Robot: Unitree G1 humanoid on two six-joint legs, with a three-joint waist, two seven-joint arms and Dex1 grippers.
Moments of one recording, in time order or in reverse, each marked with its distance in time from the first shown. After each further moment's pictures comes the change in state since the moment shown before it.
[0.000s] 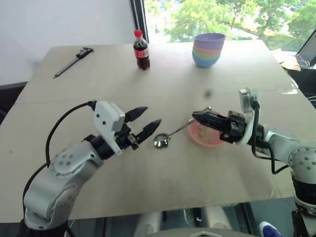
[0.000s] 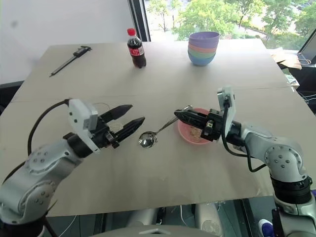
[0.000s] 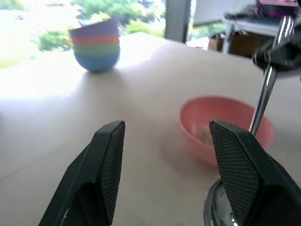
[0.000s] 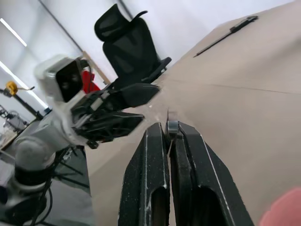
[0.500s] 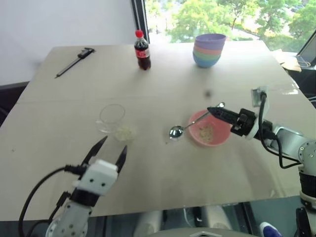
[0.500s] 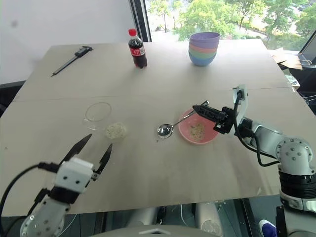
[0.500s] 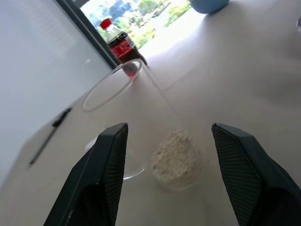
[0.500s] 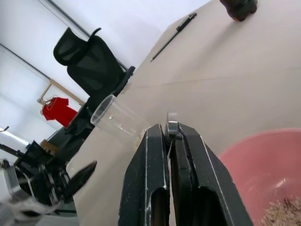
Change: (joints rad) left arm 0.679 -0.230 -0.036 0.163 0.941 -0.856 0.331; right arm -0.035 -0.049 -0.085 0.190 0.147 0.130 -0.169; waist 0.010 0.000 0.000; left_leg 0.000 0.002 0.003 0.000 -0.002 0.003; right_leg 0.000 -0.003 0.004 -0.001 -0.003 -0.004
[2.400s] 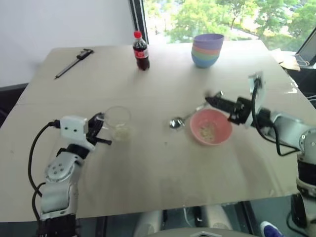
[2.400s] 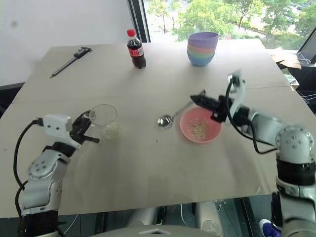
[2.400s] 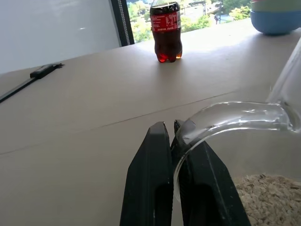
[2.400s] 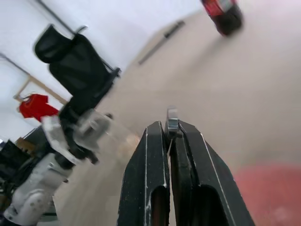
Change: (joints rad) left arm -0.750 0.081 0.120 0.509 -0.558 0.367 -0.362; right arm -0.245 0.068 0.002 0.001 -0.007 -0.001 -0.155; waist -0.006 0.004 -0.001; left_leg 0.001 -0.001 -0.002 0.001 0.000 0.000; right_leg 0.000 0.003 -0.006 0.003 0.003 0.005
